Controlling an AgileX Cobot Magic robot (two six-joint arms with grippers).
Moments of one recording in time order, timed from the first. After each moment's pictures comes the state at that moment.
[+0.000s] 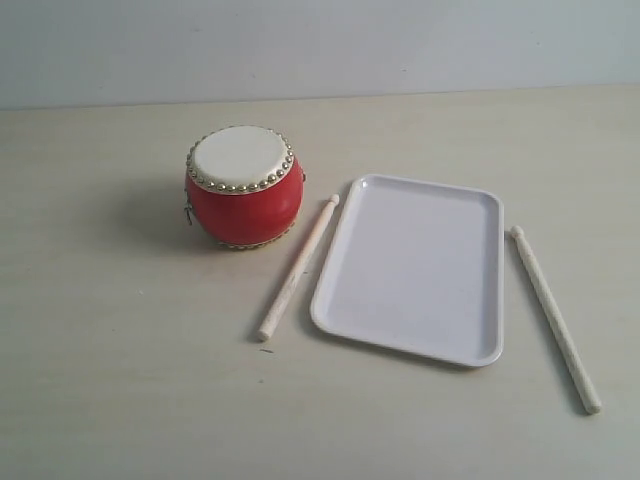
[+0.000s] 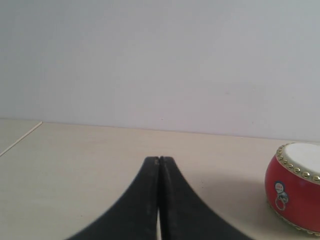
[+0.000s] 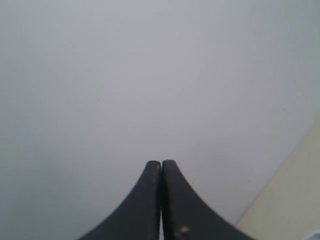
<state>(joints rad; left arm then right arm) 0.04 0.00 0.00 0.02 0.08 -0.06 0.02 0.03 0.00 0.21 -0.17 0.84</state>
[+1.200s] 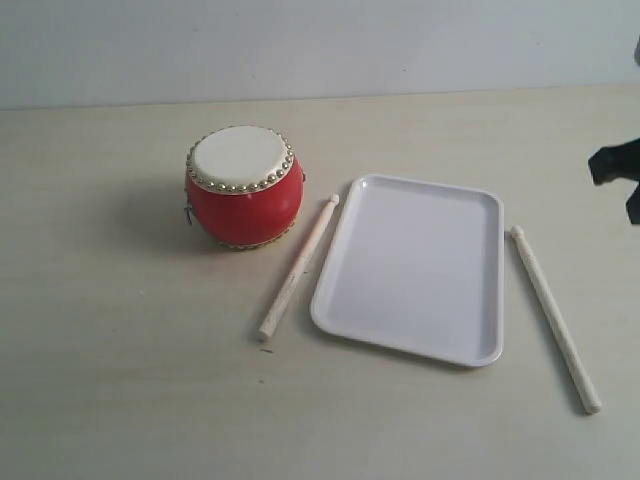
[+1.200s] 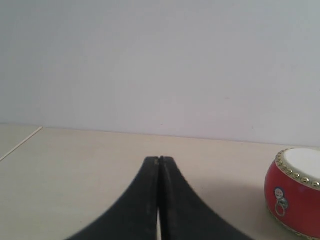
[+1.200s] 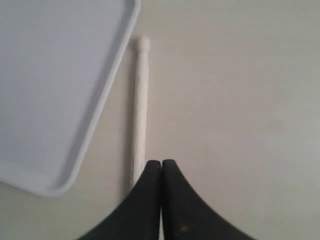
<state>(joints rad) 0.04 0.00 0.00 0.02 0.06 -0.06 0.02 1.38 -0.89 0.10 0.85 -0.09</state>
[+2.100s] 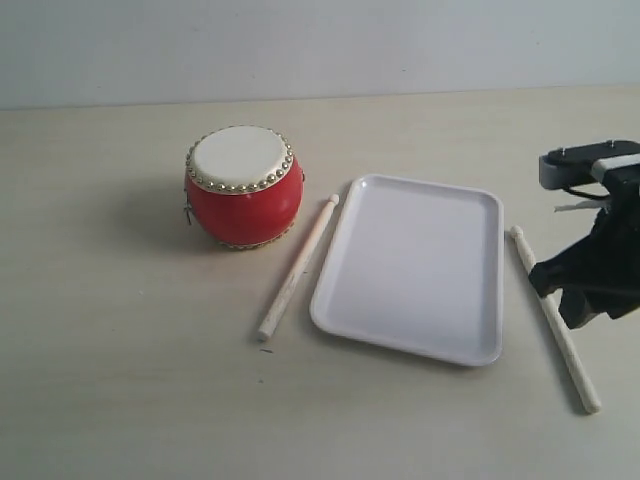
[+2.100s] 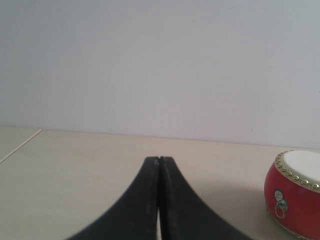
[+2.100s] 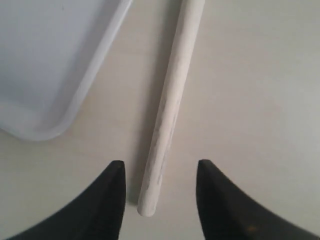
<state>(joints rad) 0.04 0.00 0.00 0.02 0.06 -0.05 0.17 1.54 -0.77 0.05 0.81 -0.08</state>
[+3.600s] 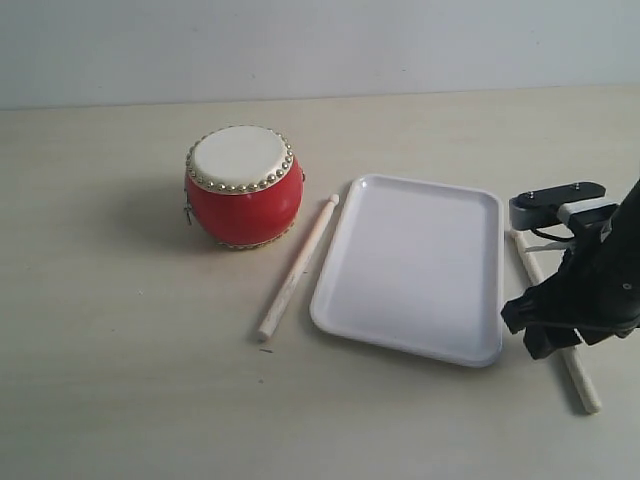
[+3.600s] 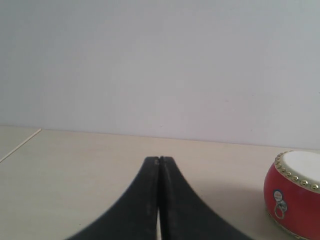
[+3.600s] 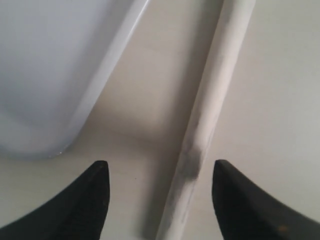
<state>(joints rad) 0.04 0.00 0.00 0.02 0.06 -0.06 0.22 1.65 -0.70 0.09 0.64 -0.09</state>
